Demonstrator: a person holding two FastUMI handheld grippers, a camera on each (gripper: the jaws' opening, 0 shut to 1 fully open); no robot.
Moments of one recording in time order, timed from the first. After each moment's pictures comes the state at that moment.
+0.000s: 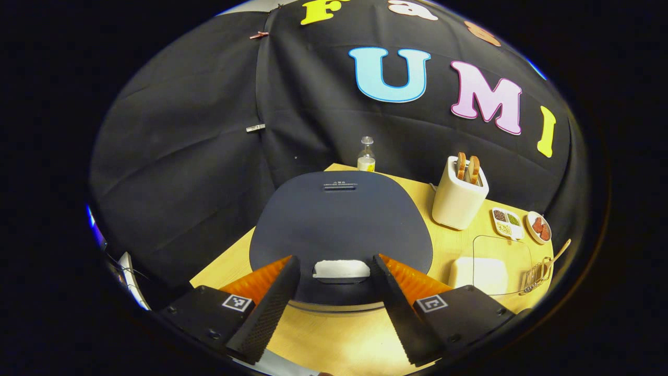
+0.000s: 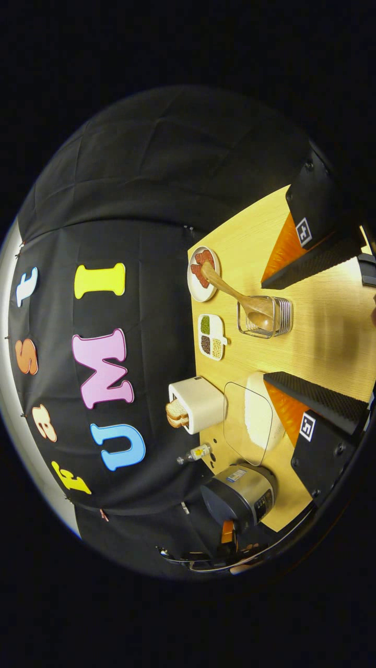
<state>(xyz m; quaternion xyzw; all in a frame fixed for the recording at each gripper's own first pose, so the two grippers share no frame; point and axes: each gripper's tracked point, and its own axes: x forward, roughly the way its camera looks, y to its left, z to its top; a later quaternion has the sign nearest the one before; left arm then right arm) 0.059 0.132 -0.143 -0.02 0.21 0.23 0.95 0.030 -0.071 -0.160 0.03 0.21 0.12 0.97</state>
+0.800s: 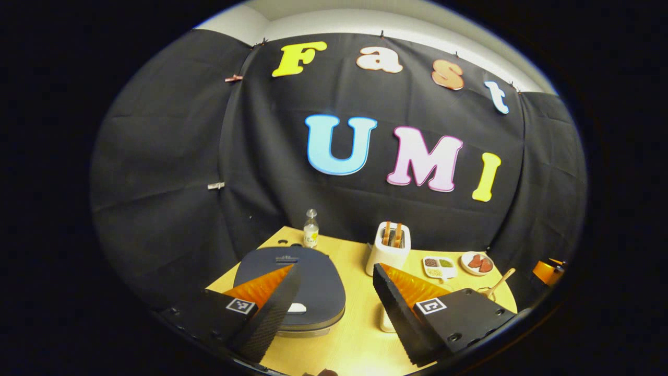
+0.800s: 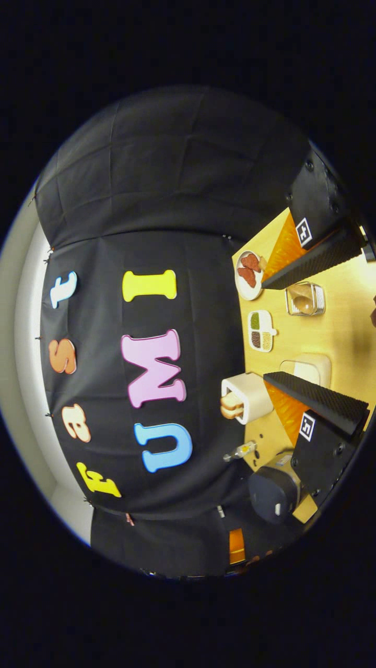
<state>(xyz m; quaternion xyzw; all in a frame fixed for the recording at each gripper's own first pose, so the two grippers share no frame) 0.018 0.038 0.021 -0.01 0.04 0.07 1.00 0.022 -0.017 -0.013 0.06 0.07 0.07 0.99</state>
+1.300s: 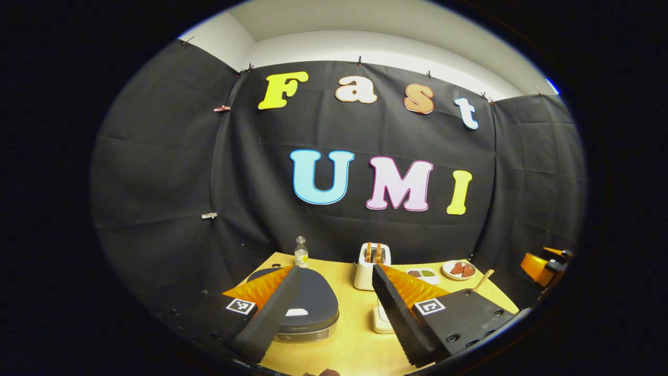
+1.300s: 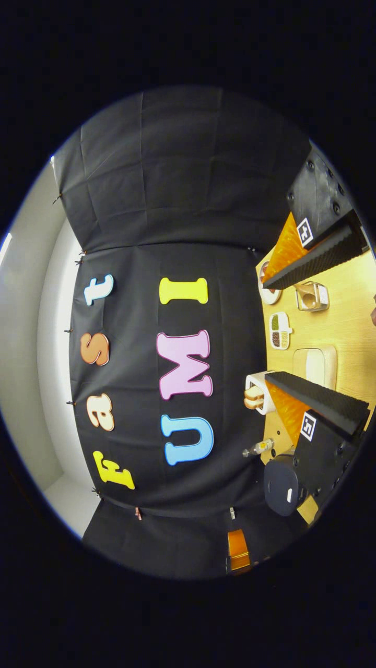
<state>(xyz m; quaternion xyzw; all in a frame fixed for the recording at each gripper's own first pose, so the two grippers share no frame) -0.063 0.017 0.041 0.02 -0.02 0.03 1.00 -0.071 0.006 0.011 0.03 0.01 0.03 1.00</state>
